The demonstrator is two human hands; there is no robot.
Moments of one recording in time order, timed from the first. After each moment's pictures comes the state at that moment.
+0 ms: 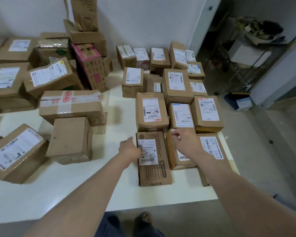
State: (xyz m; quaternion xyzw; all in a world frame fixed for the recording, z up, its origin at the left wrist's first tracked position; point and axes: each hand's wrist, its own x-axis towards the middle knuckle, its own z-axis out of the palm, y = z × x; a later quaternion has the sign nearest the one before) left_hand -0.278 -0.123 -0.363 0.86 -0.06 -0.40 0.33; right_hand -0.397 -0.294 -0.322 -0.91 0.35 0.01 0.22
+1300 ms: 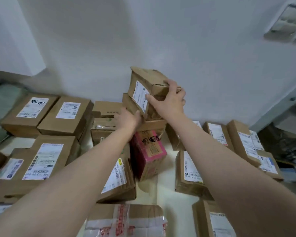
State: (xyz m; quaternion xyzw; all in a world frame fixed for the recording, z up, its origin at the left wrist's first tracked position) left_hand 0.212 -0.156 -0.220 0.87 0.02 -0.14 0.48; right_hand 0.160 -0.264 -0.155 -0.86 0.29 -0.19 0.37
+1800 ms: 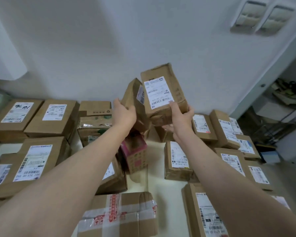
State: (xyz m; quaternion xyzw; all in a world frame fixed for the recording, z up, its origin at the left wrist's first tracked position) left_hand 0.165 -0.168 -0.192 0.80 -0.03 -0.12 0.59; right_hand 0.067 -0.297 -0.185 -0.53 0.42 -0.26 0.68
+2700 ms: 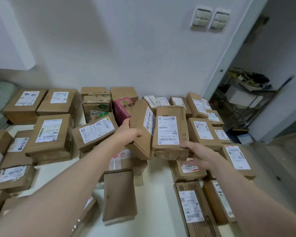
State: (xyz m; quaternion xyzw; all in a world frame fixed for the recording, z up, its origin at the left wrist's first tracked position) left_hand -0.030 -0.044 -0.189 0.78 -0.15 -0.36 0.49; right_hand -0.221 -0.236 -0.211 -0.59 0.44 0.01 0.68
